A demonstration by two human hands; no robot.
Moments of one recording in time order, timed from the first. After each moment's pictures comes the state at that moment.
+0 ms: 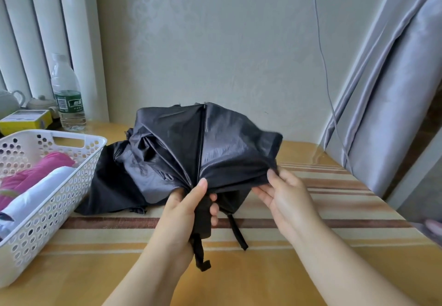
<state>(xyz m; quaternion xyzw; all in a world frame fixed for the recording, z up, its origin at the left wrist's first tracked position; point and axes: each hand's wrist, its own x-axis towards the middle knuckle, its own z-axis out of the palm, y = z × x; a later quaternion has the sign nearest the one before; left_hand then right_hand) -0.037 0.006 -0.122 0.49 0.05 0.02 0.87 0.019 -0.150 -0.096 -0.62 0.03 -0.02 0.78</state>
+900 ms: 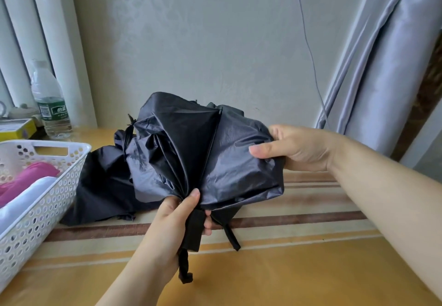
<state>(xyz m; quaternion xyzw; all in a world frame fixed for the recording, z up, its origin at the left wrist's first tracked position) -0.034 0.003 -0.131 0.52 0.04 0.02 0.85 0.057 -0.191 -0.002 -0.76 -0.28 0.31 0.50</state>
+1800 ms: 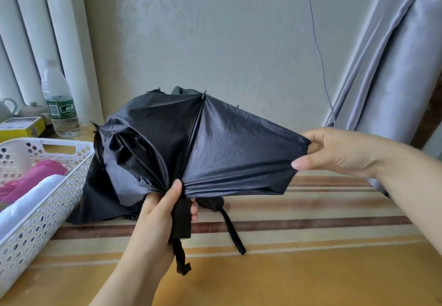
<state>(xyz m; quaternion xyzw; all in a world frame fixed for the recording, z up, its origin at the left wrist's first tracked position) -0.029 0.021 -0.130 0.48 0.03 0.10 0.87 0.061 -0.240 0.000 -0.83 -0.21 0.20 0.47</state>
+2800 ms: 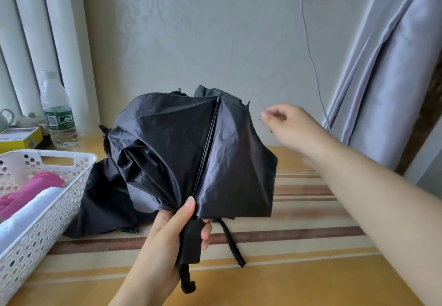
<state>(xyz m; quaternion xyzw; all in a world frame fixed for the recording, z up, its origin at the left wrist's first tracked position) -0.037 0.015 -0.127 0.45 -0.06 0.02 0.89 0.069 -0.161 0.015 -0.90 -0.09 -0.16 0.39</state>
